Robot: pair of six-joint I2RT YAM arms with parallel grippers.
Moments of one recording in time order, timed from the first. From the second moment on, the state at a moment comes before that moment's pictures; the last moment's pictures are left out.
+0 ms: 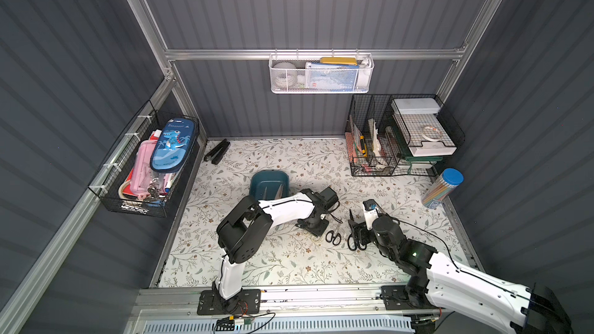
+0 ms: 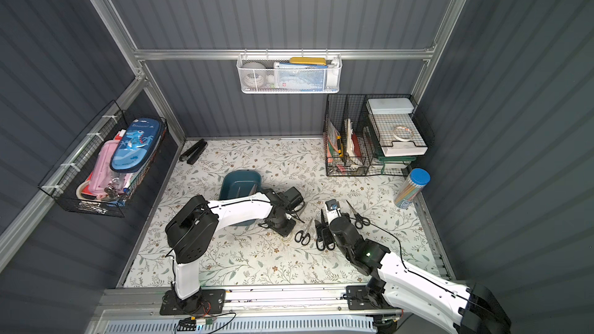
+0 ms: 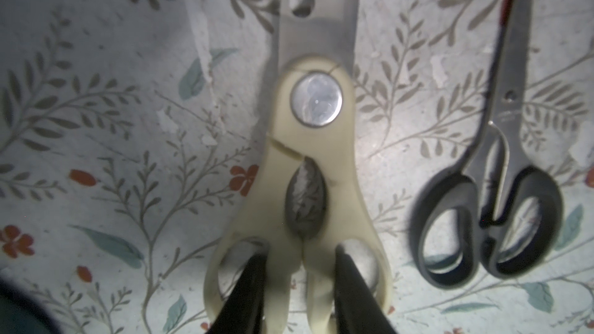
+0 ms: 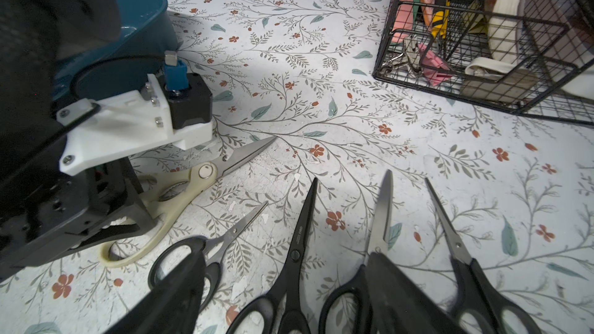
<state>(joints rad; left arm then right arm) -0.93 1.96 1.32 -0.82 0.01 -0.25 0.81 0.80 0.33 -0.11 0.38 0.26</state>
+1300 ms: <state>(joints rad) -0.44 1.70 1.17 -0.92 -0.10 -0.36 0.82 0.80 0.33 -0.10 0.39 0.26</state>
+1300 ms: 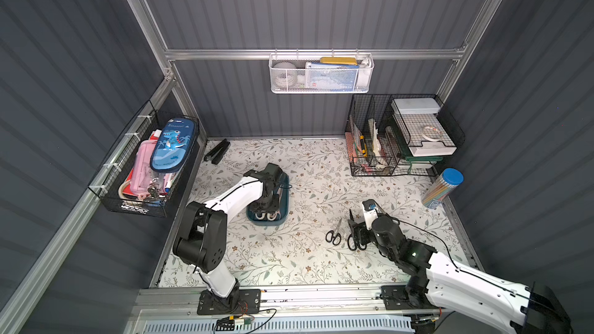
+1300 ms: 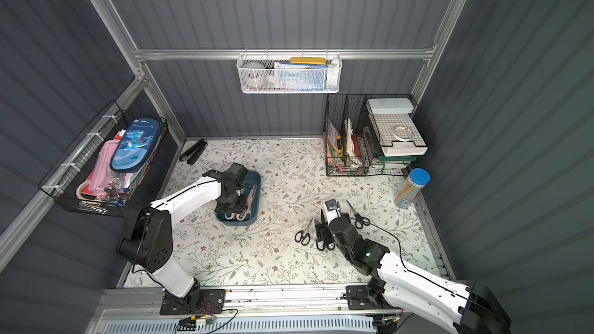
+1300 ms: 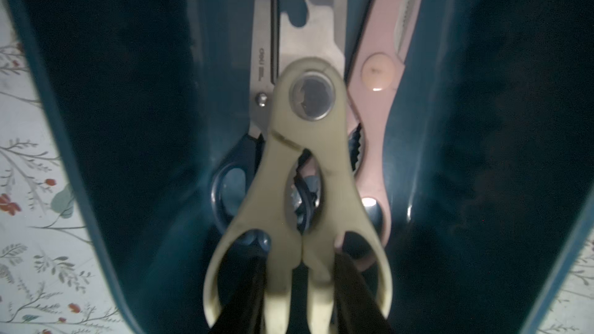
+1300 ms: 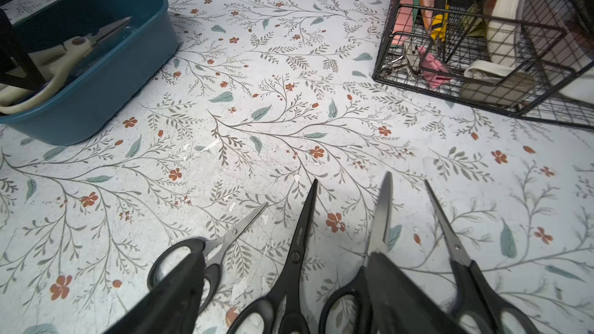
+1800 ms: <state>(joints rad) -0.54 1.80 1.20 -0.79 -0.03 -0.37 0.82 0.83 0.33 -0.10 0.41 0.26</state>
